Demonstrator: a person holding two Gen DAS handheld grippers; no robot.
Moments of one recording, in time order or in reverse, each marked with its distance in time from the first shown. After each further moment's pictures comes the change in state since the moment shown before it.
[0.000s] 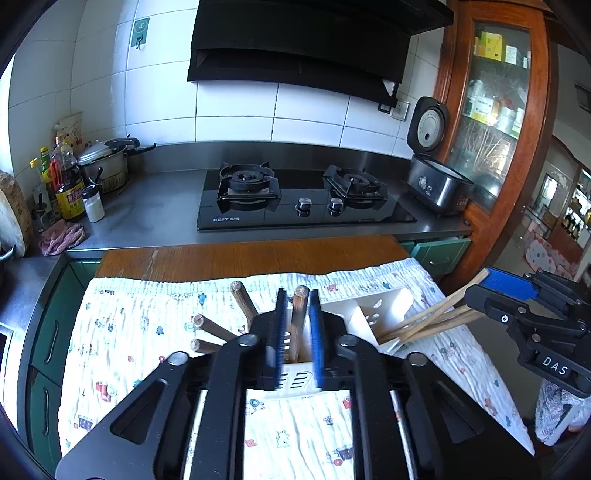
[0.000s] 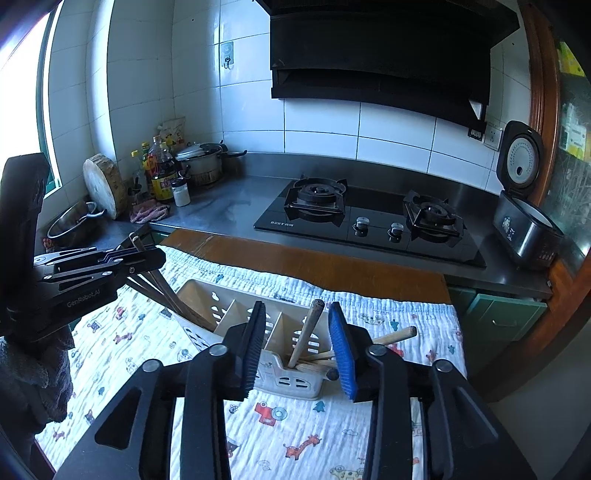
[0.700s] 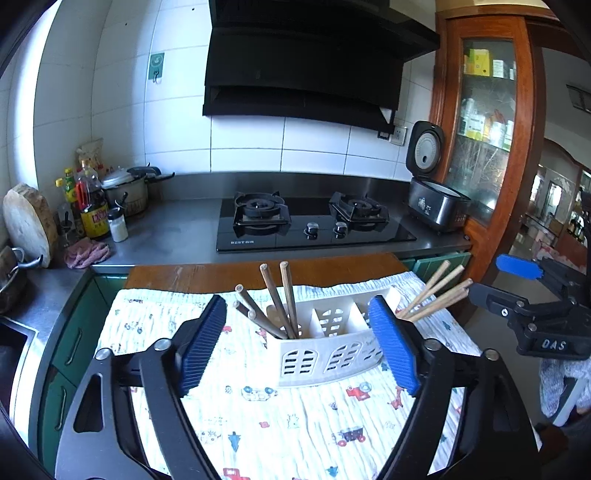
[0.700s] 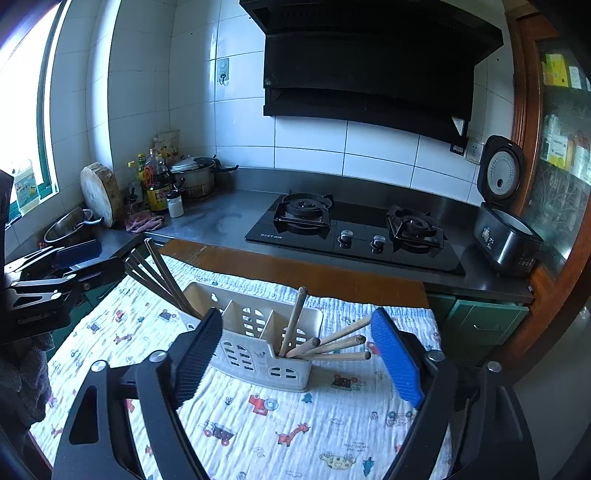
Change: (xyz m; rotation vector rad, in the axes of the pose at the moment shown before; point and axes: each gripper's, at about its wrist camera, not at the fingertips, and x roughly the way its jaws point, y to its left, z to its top) left arm -0.076 -0.007 -0.027 0.031 -0.121 0.043; right arm -0.049 0.004 -0.012 -0.010 -0.060 -0.057
